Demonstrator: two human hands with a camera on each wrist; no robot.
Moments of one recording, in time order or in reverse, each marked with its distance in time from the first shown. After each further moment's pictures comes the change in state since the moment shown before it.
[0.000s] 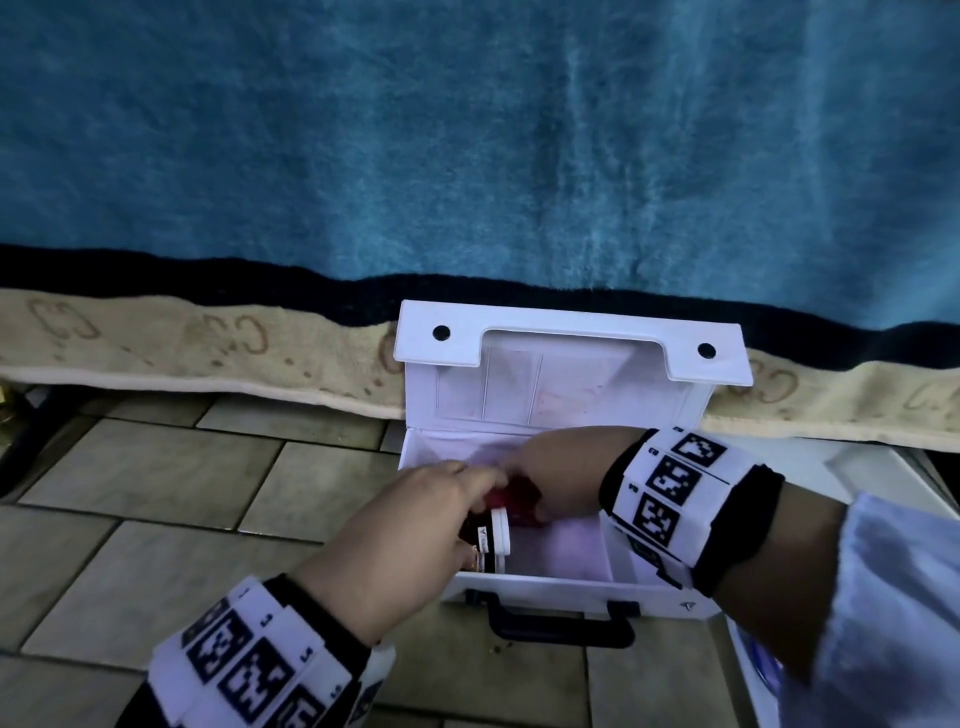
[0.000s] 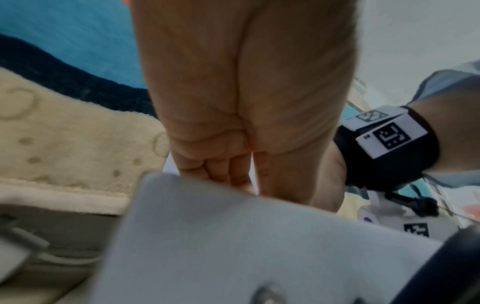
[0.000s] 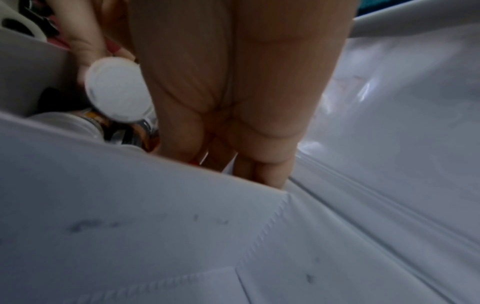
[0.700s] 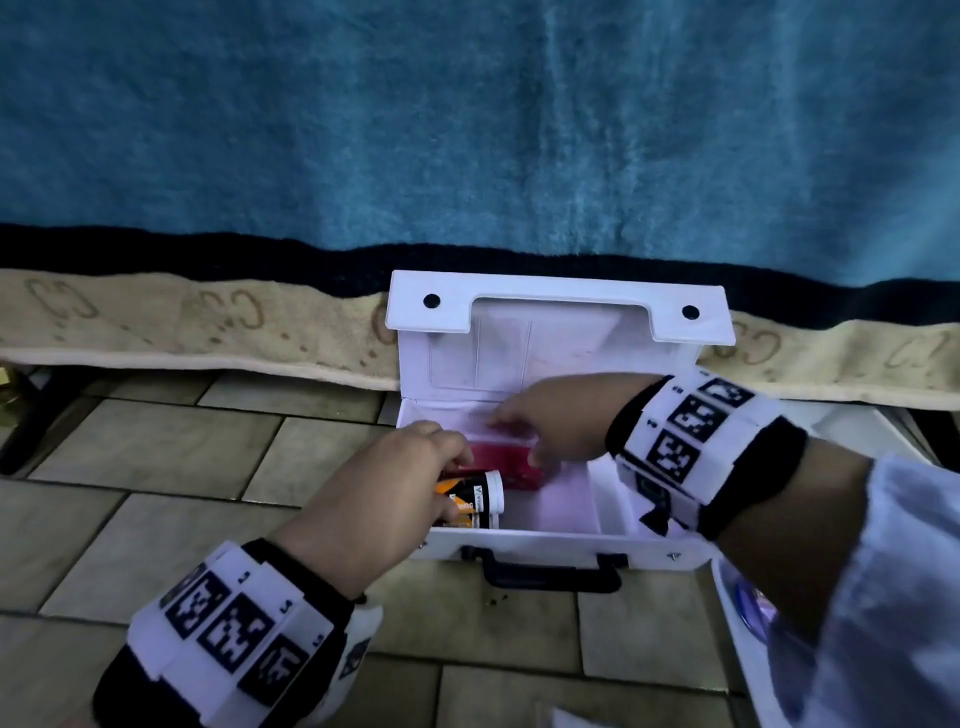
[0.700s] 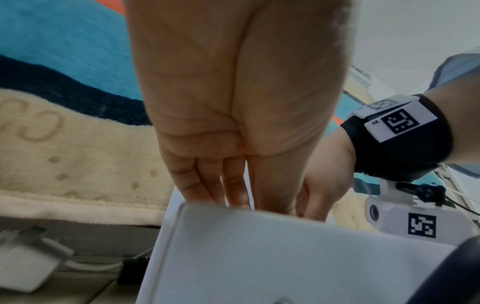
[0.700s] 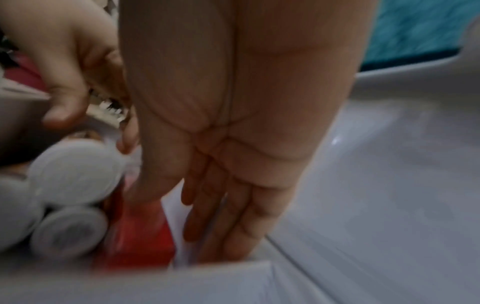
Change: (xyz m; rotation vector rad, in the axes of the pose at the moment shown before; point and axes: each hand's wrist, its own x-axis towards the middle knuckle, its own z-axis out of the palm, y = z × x) left_hand -0.011 -0.002 -0.006 -0.013 0.019 -0.135; right_hand -0.023 0.000 -0.014 0.115 0.052 0.061
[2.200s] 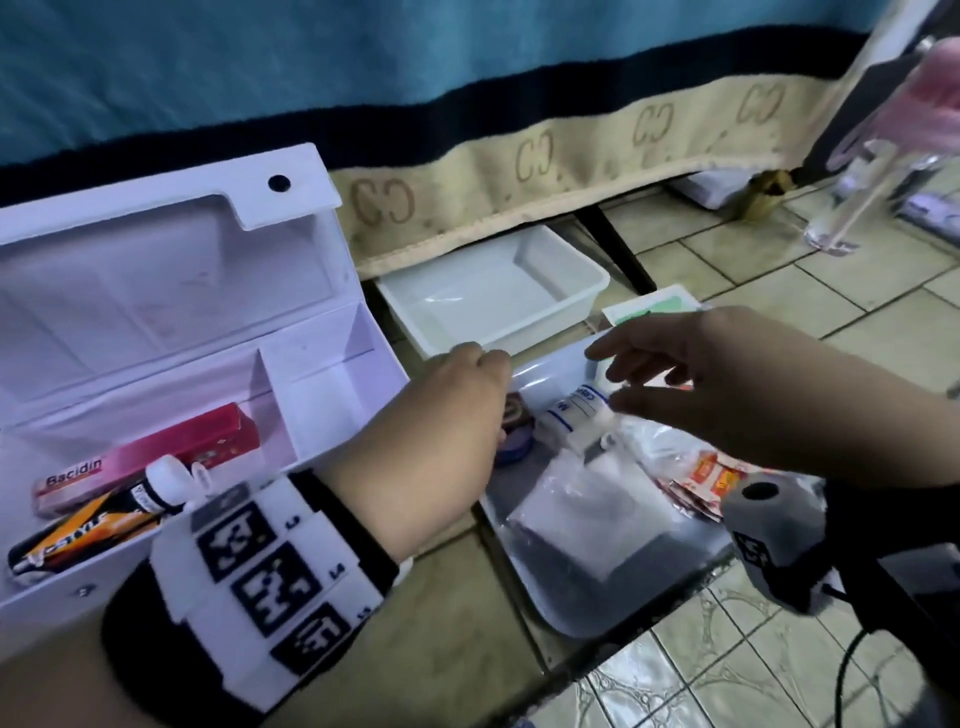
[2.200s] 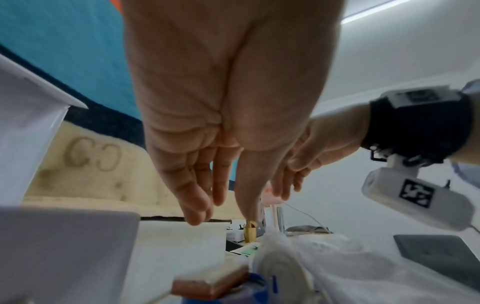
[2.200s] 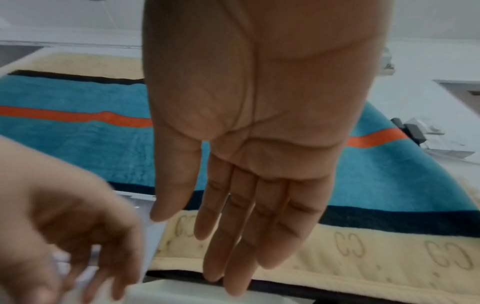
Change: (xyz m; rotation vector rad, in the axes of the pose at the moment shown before) left_hand 0.029 0.198 0.085 0.132 -0.193 0.562; right_hand -0.265 0.050 0.135 0.622 0.538 0.754
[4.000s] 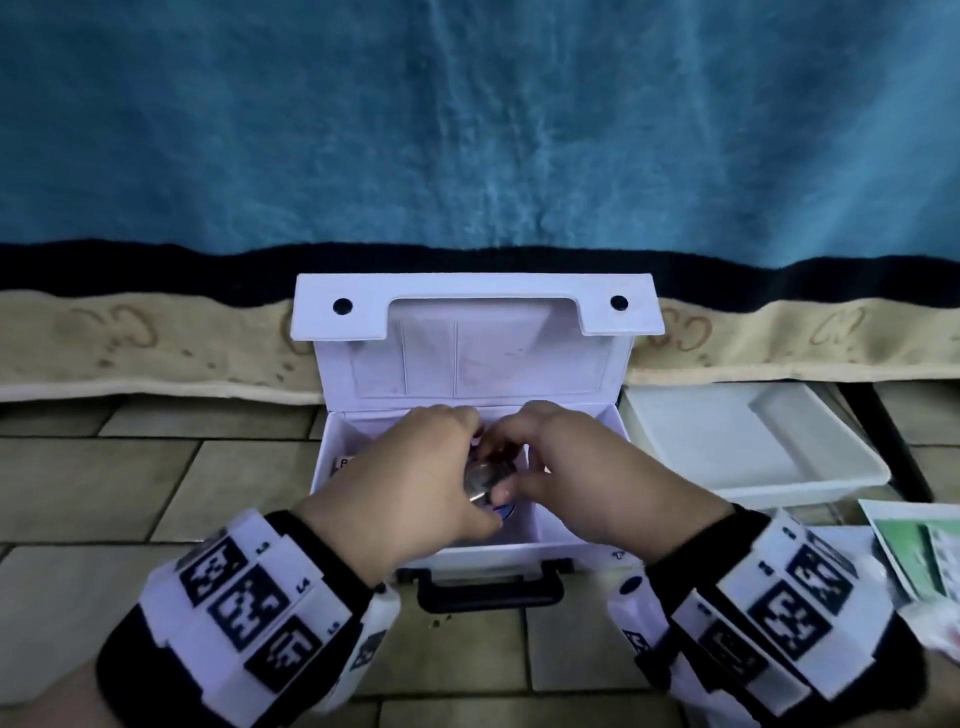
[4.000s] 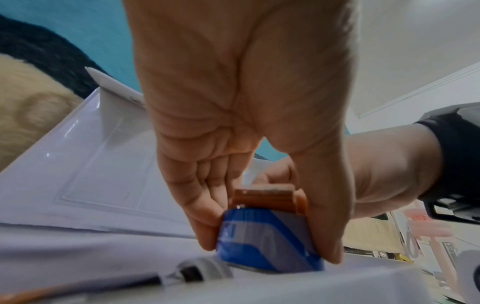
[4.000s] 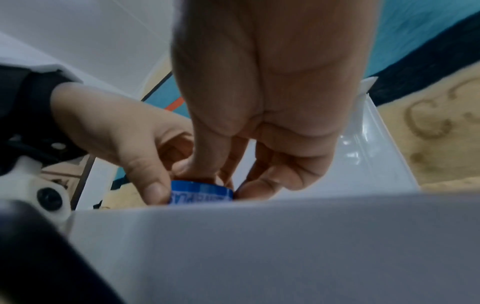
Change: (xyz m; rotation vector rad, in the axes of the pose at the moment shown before) left_hand -0.083 -0.128 -0.058 -0.166 0.129 -0.503; right_hand 0.112 -0.180 0.088 0.168 -0.284 -0.518
